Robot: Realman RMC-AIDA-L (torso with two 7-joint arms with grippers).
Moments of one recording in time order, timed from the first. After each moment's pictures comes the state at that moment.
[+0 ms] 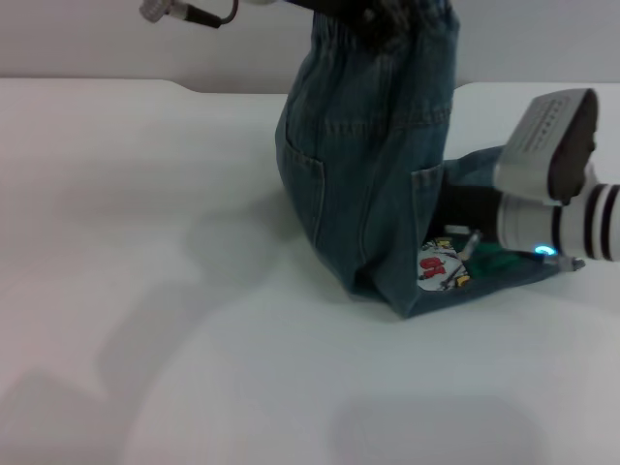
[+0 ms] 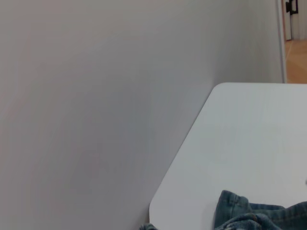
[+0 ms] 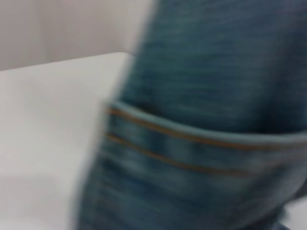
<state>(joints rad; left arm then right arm) -0.79 -2.07 1.52 1.75 2.54 1.35 -2.59 0.66 2.09 -1.26 -0.48 -1.61 -0.92 1.23</state>
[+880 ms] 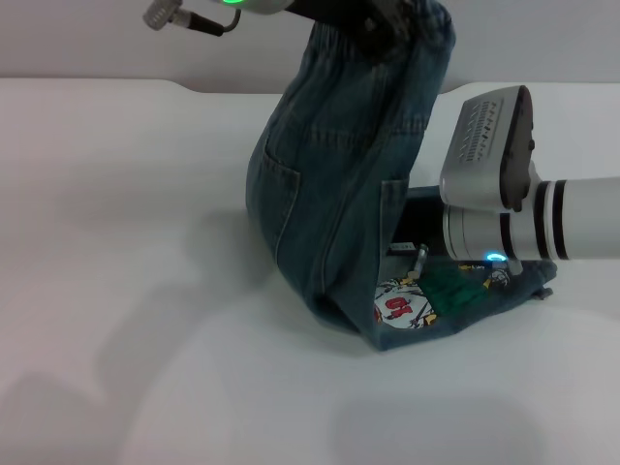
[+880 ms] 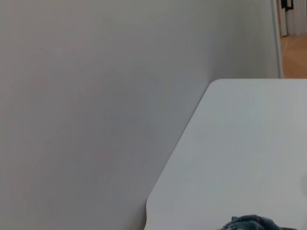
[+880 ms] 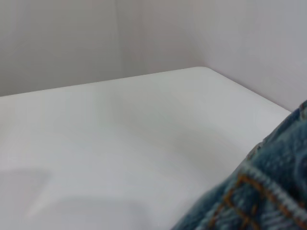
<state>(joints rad) -0.78 -2.07 1.54 1.74 2.54 1.34 -2.58 0.68 2.09 -1.52 -0.57 -1.50 -0.97 1.32</state>
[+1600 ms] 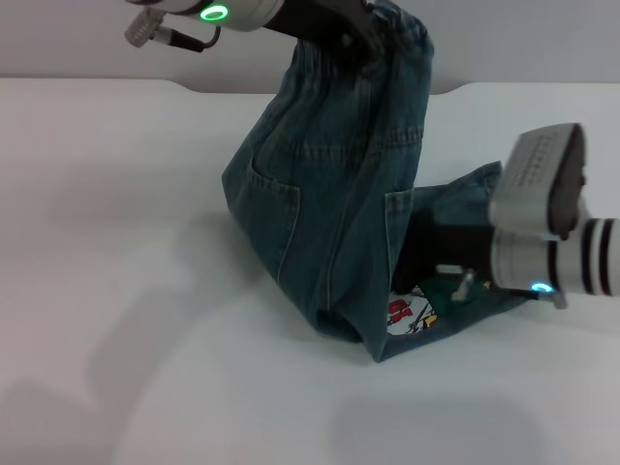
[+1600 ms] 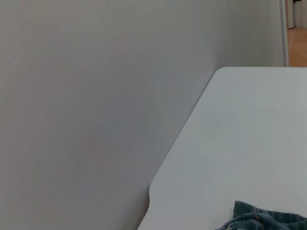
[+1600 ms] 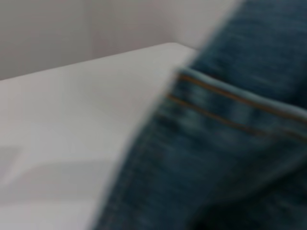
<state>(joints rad) -0.75 -2.06 1.55 1.74 2.55 1.34 -2.58 0.57 2.07 -1.48 -0.57 -1.51 -0.94 1.33</state>
